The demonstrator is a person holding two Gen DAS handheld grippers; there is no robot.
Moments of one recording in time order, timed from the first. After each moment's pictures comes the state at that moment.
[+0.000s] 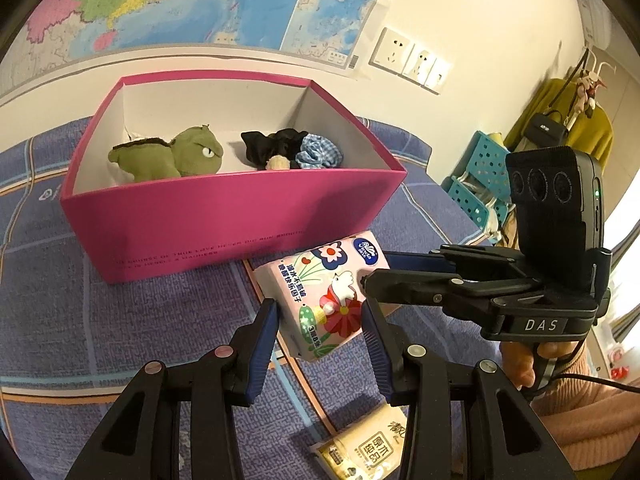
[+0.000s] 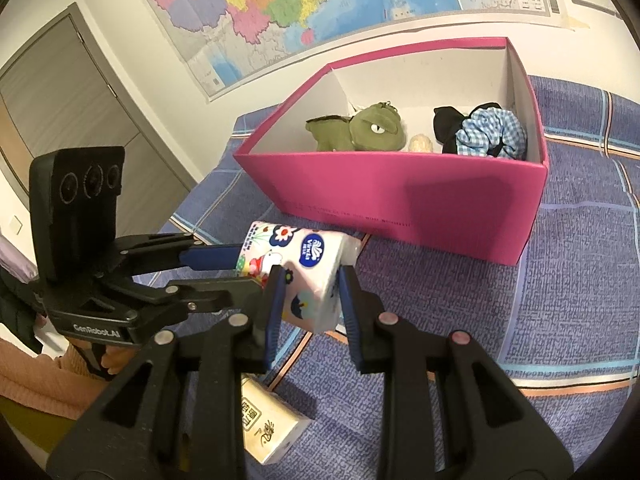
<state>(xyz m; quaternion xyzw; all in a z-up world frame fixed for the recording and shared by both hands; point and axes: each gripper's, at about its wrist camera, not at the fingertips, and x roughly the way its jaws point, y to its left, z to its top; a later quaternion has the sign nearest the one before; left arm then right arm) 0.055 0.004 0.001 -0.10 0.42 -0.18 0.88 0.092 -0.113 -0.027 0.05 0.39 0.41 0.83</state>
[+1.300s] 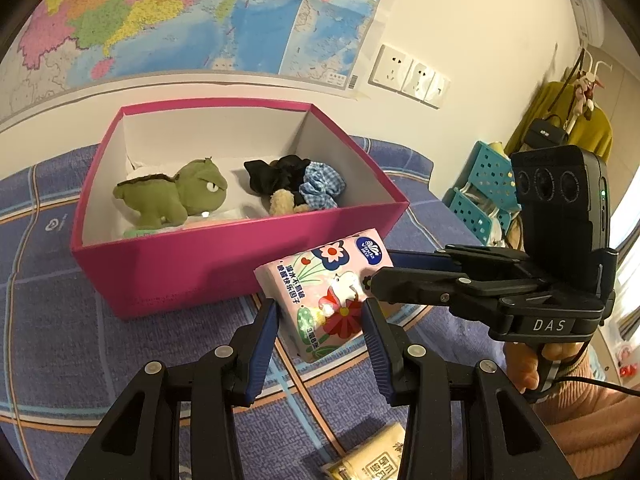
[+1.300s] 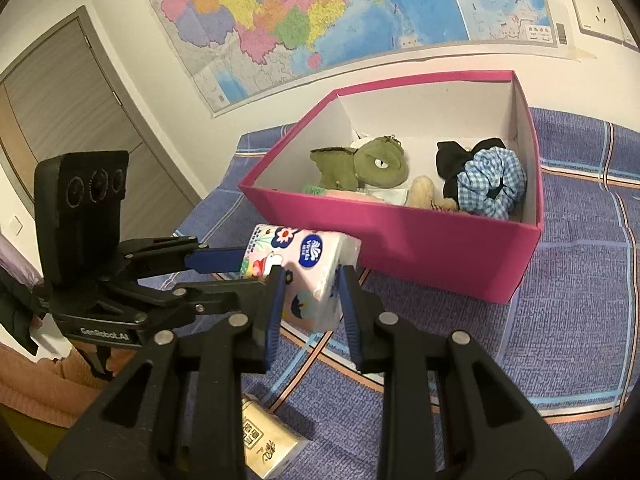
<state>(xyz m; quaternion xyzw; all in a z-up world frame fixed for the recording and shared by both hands) 0.065 0.007 0.017 -0.09 0.40 -0.18 0.90 0.099 -0.112 -0.008 0.05 0.36 0.41 0.84</state>
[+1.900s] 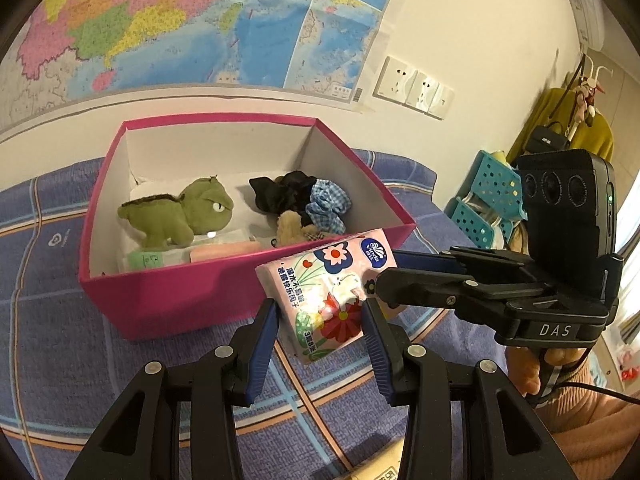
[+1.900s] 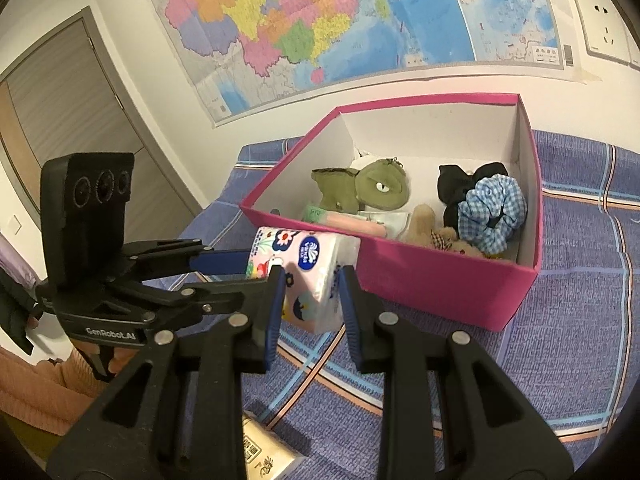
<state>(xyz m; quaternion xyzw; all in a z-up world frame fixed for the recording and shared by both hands) 0.077 0.012 0.028 -0.08 0.39 -0.17 0.90 0.105 -0.108 0.003 0.04 0.34 0.41 0.85</state>
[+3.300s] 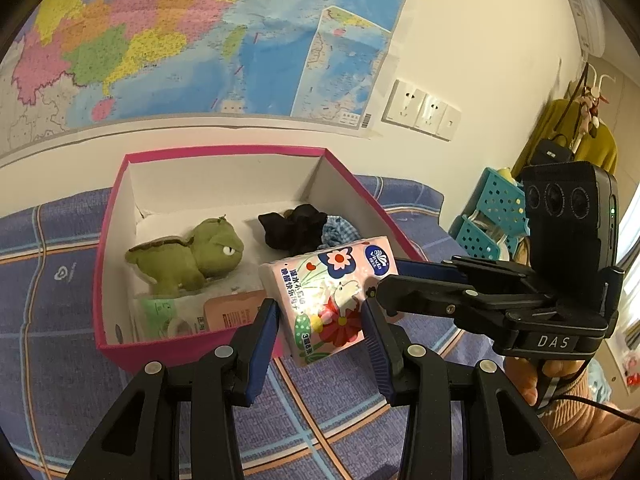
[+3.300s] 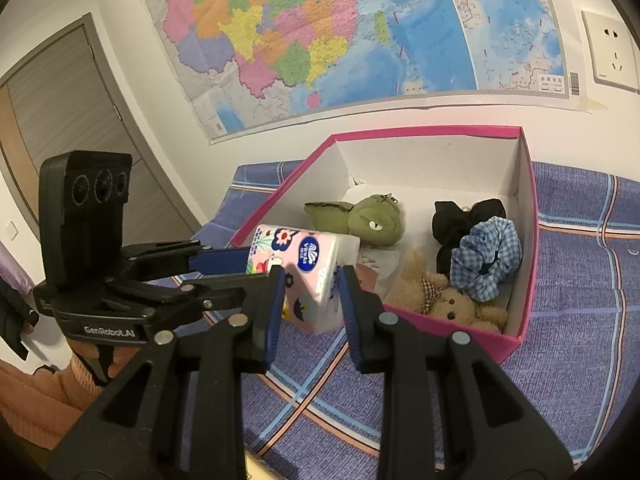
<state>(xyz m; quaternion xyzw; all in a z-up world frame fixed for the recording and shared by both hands) 0.102 0.019 0.047 -0.08 0.36 -0.16 0.91 0.131 -0.105 0.023 0.05 0.32 0.41 0.85</state>
